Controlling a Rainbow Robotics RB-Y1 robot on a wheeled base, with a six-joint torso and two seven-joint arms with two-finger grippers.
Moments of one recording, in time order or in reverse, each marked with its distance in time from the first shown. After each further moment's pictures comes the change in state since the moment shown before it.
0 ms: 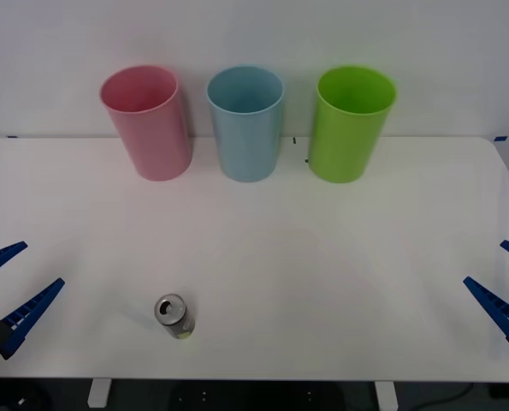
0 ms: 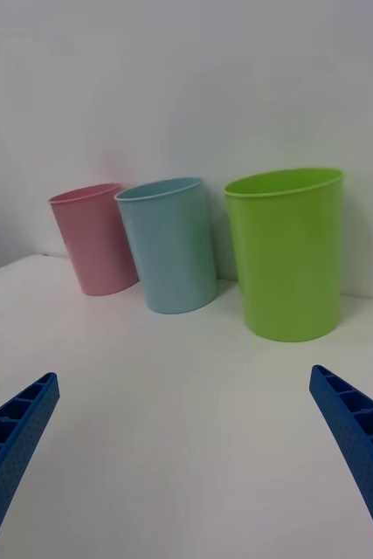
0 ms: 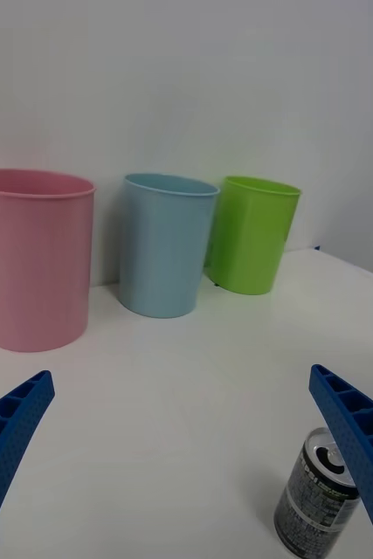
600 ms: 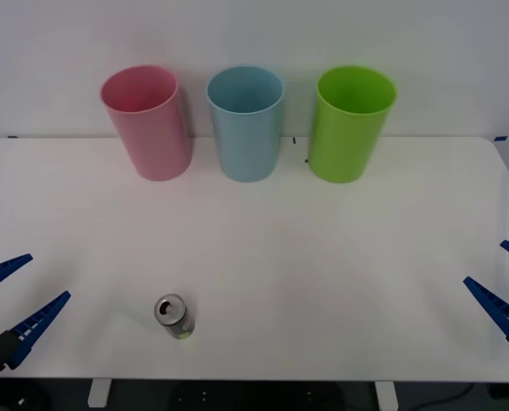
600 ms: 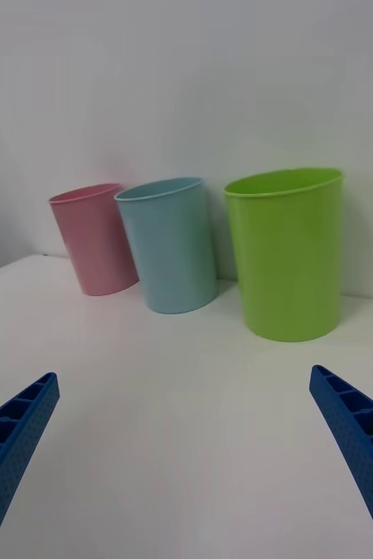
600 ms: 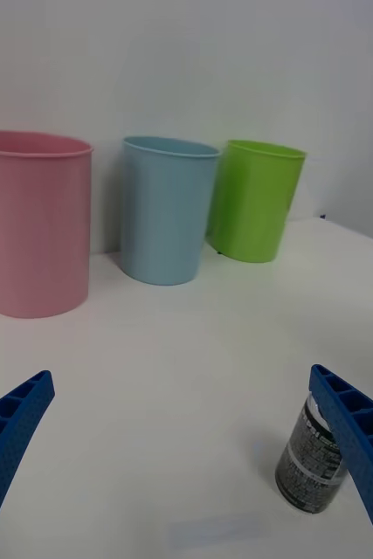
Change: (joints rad) right arm 0.000 0.000 0.000 0.000 0.000 0.000 0.000; left arm 0.022 0.008 -0.016 0.007 -0.049 0.015 -0.020
